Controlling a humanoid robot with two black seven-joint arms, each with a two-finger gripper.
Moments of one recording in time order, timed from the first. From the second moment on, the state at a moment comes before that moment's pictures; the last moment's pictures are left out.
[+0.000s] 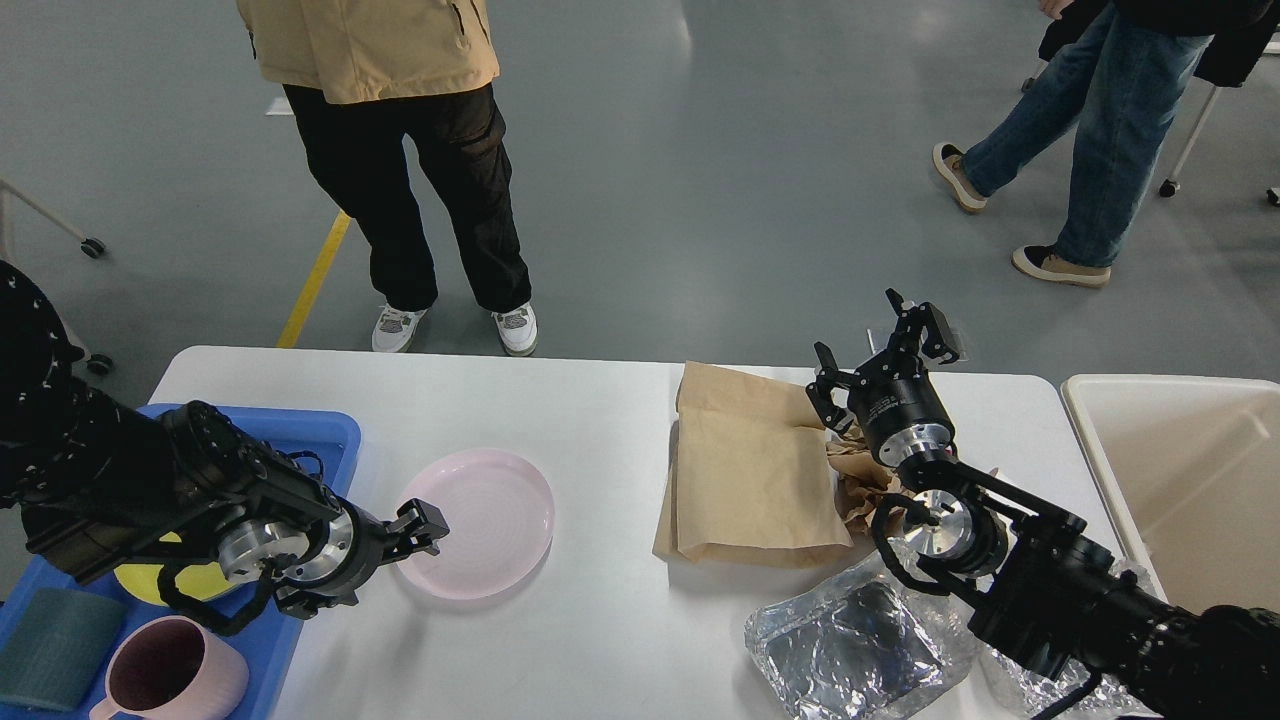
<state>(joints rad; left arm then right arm) -1.50 0.25 1.18 -1.35 -0.40 0.05 0.06 0.66 -0.15 0.44 0.67 0.25 0.16 0.58</state>
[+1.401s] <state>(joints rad) -1.34 0.22 1.06 -1.28 -0.44 0.19 -0.01 0.66 -0.15 0.44 0.67 0.25 0.16 0.58</state>
